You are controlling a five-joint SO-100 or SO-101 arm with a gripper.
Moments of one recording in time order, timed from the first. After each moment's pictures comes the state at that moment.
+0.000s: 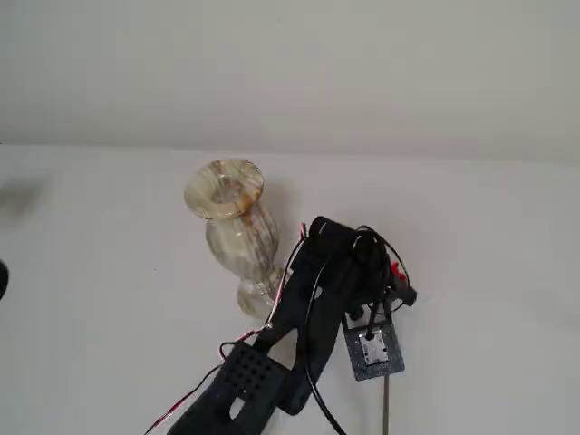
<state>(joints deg) 13.6 13.4 -8.9 99.9 51.0</state>
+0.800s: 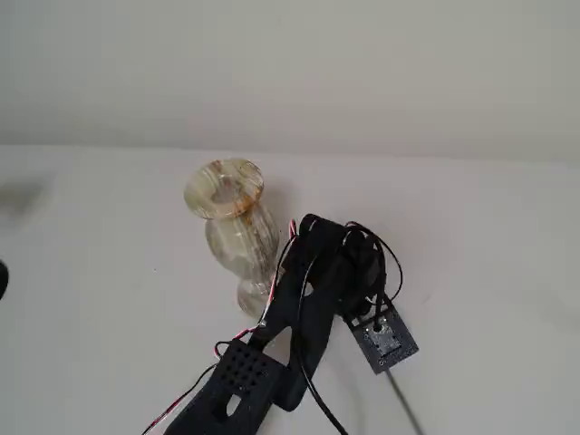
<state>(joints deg) 10.7 16.5 -4.9 101.3 37.4</state>
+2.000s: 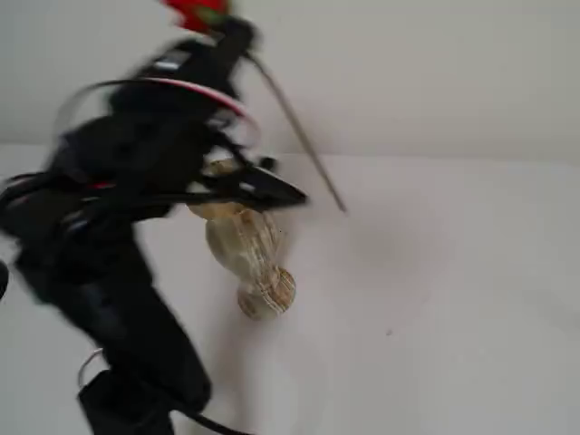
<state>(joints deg) -1.2 75.1 -10.9 78.0 65.9</state>
